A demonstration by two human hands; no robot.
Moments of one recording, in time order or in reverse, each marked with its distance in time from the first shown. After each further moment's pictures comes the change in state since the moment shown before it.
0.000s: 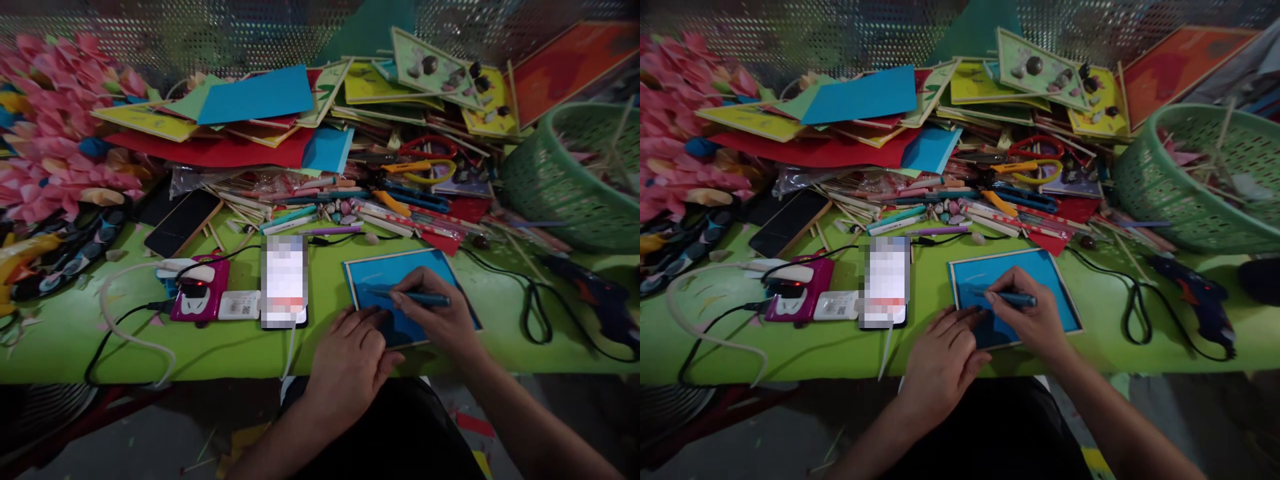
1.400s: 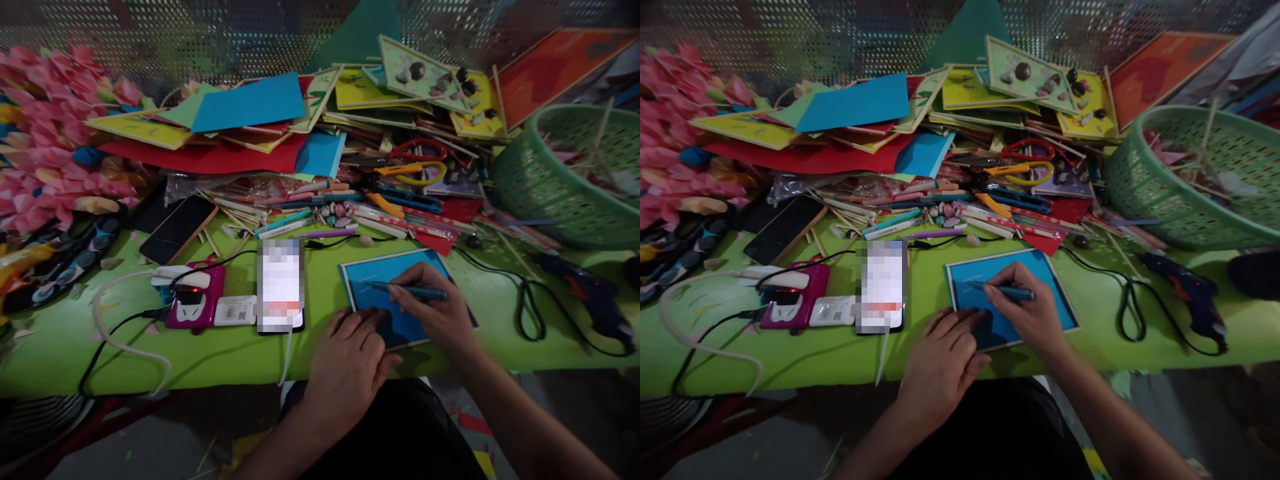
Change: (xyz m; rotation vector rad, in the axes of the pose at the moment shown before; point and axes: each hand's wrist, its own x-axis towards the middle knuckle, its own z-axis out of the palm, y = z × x) left_hand 0.002 -0.001 0.001 0.115 -0.045 0.037; right_hand 0.003 0.009 -0.002 0.013 0.065 -0.002
